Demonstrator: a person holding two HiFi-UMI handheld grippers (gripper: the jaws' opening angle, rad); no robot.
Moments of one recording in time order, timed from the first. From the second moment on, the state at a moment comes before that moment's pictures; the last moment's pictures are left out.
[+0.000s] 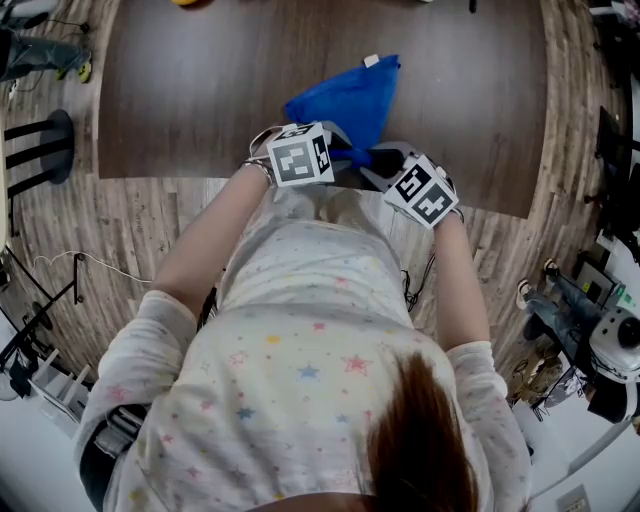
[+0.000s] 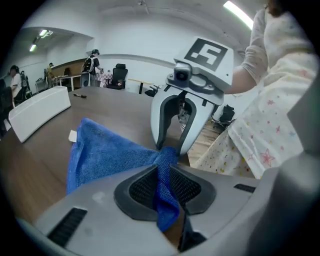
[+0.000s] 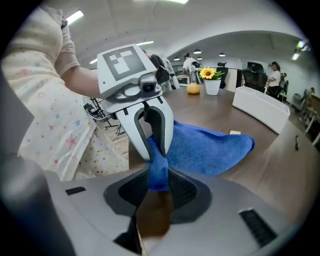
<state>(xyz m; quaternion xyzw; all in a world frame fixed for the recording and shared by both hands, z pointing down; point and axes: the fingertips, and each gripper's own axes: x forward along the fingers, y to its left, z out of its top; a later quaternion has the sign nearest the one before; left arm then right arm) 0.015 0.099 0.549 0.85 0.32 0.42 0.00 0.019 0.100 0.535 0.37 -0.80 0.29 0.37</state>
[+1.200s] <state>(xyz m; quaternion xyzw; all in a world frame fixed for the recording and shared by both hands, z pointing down) 0.021 0.080 0.561 0.86 0.28 0.40 -0.15 0.040 0.067 0.533 0.47 -0.76 0.25 0.37</state>
